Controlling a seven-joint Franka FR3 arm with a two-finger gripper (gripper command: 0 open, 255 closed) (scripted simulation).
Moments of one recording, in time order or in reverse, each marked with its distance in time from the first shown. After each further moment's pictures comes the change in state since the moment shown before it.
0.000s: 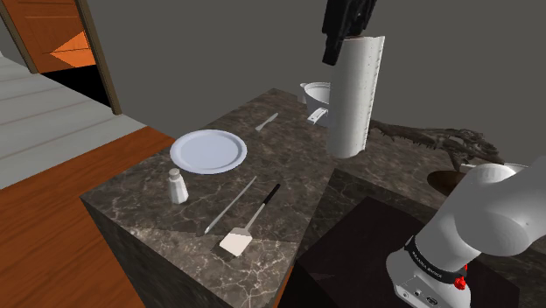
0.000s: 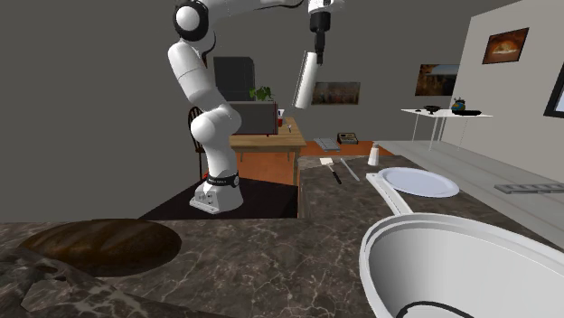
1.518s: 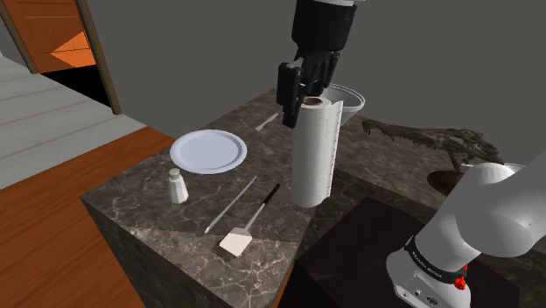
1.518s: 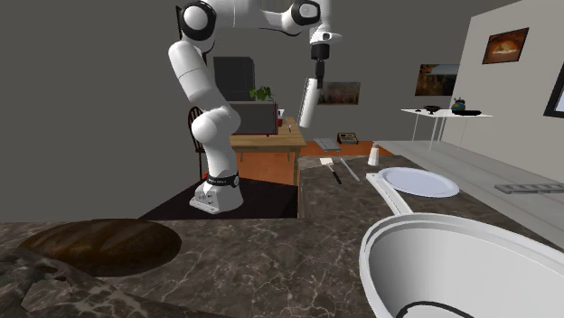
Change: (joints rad) arm 0.041 0.026 0.136 -0.196 0.038 0.232 0.149
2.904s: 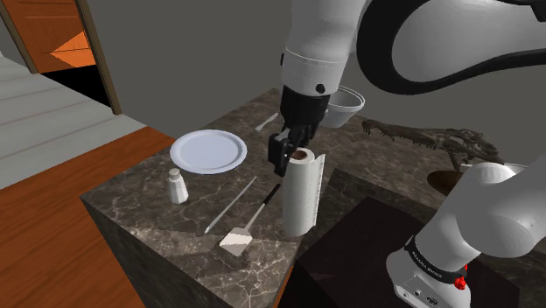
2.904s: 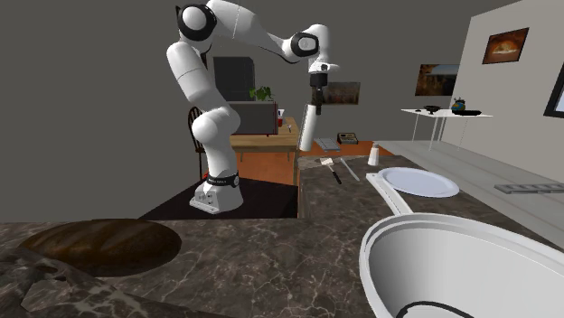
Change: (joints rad) arm 0.019 -0.026 0.029 -0.300 0.029 0.276 -0.005
